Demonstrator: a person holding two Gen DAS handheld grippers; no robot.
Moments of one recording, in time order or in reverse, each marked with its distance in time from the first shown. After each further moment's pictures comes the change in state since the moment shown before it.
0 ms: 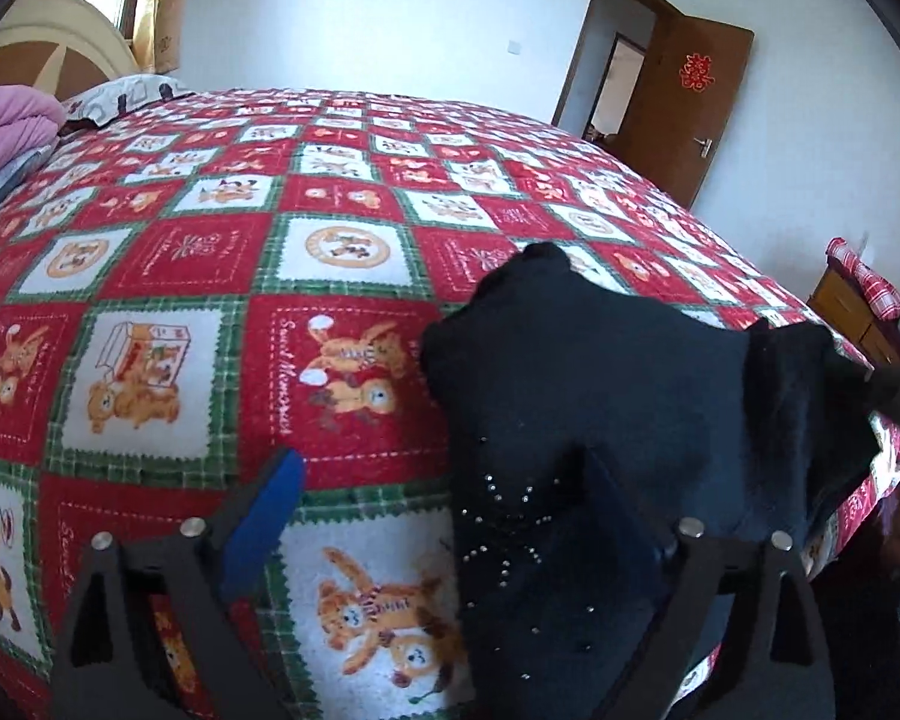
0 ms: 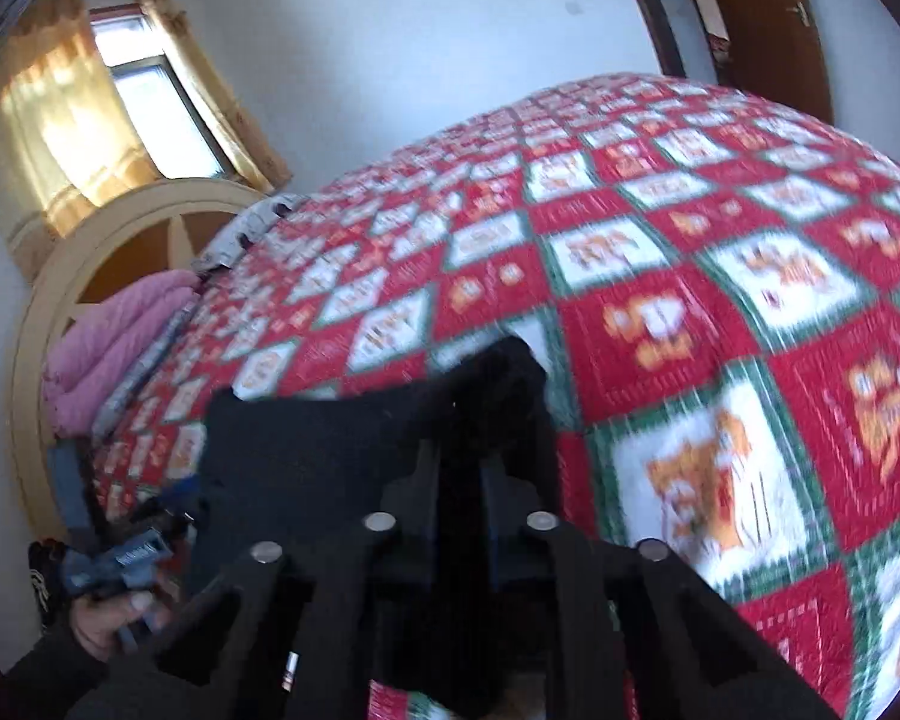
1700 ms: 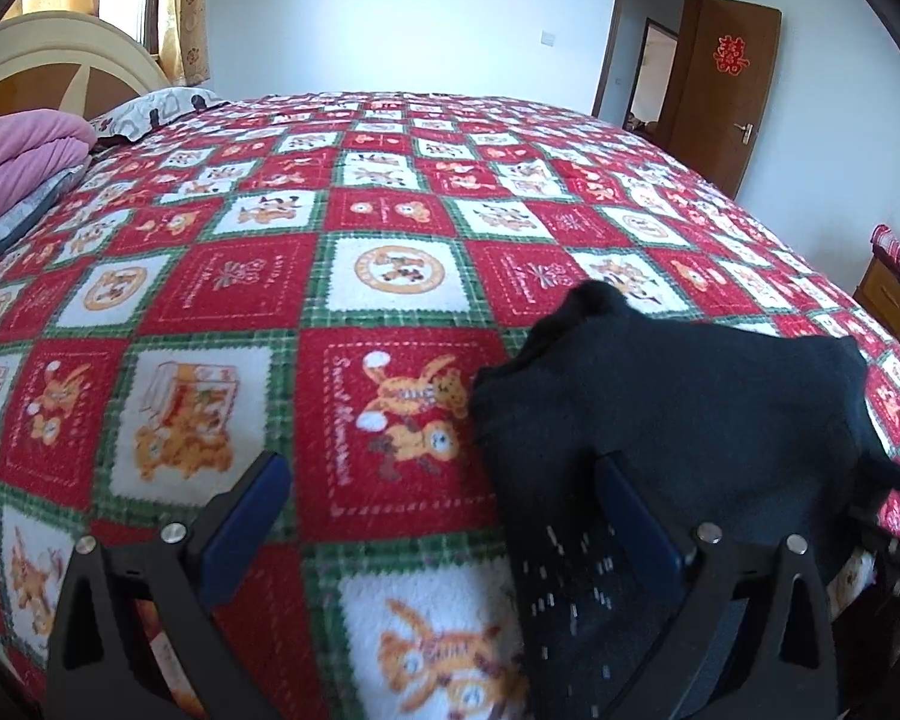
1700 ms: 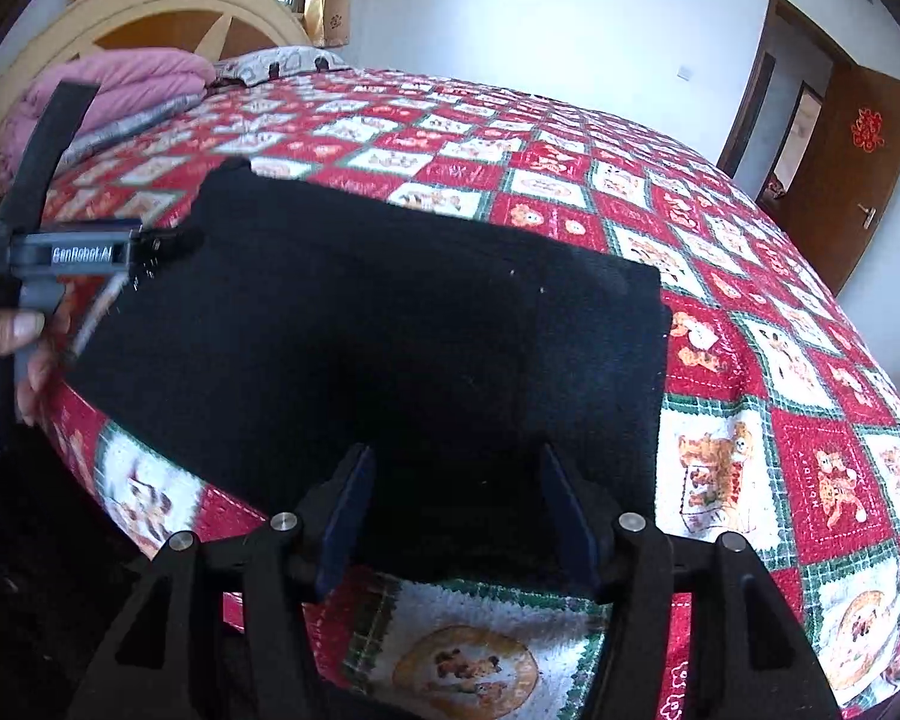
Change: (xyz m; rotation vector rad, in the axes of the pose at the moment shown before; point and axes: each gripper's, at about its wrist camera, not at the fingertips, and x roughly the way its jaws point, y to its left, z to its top) left arm 0.001 0.005 0.015 0.008 0.014 0.126; right arm 0.021 0.060 -0.062 -0.499 0.135 -0.276
